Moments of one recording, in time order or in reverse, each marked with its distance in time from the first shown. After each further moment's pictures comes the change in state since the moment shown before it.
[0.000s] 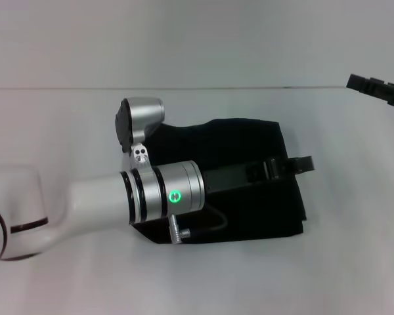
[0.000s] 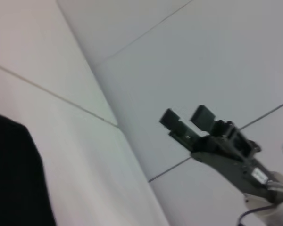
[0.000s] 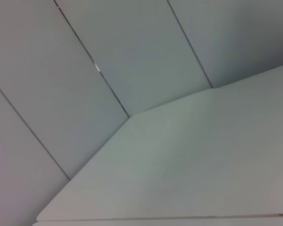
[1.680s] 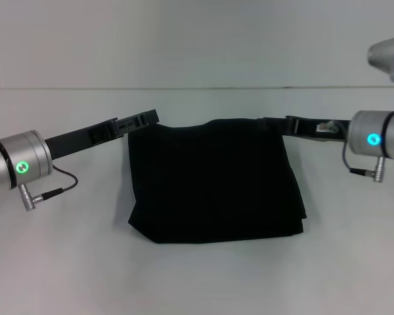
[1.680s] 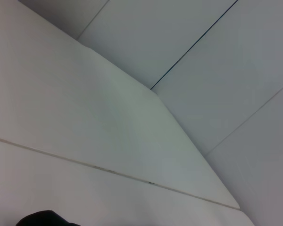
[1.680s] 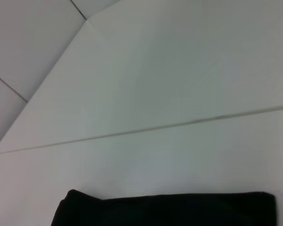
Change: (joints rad) left arm 0.252 0.090 0.009 0.446 0.016 0.067 -0.112; right arm 0.243 0.083 -0.223 0.219 -0.178 0.422 0.305
